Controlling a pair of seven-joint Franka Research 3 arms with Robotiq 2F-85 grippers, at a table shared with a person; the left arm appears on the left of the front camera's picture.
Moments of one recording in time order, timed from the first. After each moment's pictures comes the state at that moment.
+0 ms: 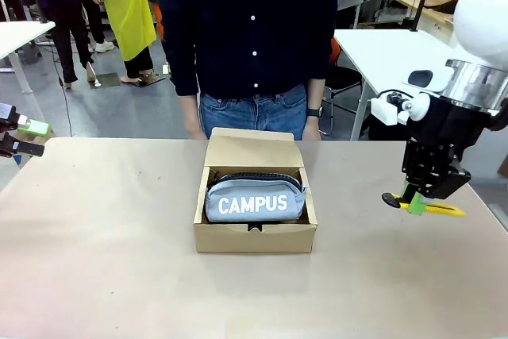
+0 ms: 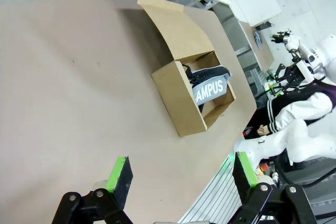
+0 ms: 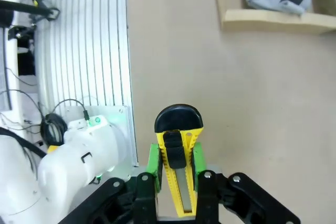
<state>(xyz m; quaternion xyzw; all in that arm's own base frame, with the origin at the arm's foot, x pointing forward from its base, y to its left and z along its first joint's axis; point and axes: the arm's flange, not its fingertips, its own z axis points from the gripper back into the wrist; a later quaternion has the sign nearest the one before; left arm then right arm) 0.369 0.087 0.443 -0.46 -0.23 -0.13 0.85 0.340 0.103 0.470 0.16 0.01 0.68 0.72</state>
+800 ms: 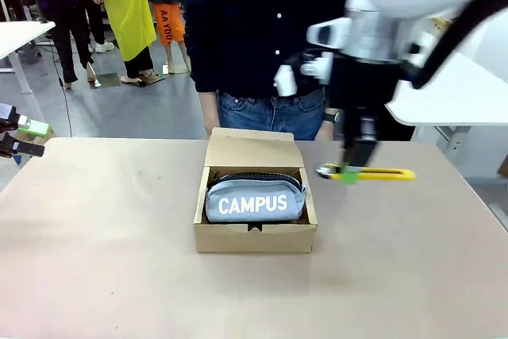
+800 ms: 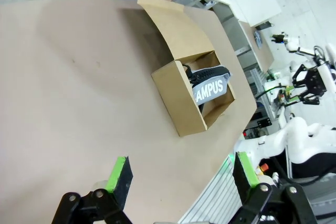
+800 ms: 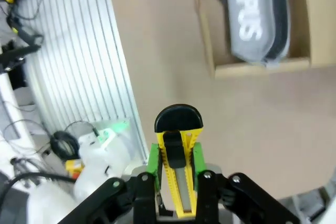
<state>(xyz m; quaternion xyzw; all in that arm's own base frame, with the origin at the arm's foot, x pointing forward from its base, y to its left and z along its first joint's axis) 0.369 0.087 0.443 -0.46 -0.23 -0.13 0.85 0.322 0.276 0.545 0.03 0.04 0.65 0.76</state>
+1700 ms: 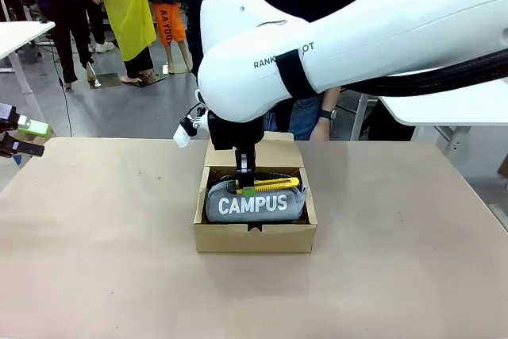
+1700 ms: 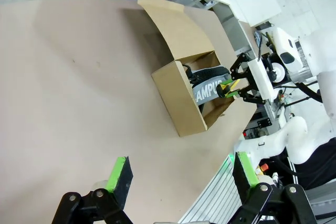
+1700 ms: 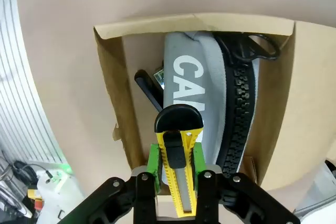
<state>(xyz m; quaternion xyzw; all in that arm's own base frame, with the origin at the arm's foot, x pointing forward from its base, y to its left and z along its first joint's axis) 0.369 0.088 0.443 -0.46 -0.23 -0.13 0.85 0.412 0.418 0.422 -0.03 0.04 0.68 0.73</state>
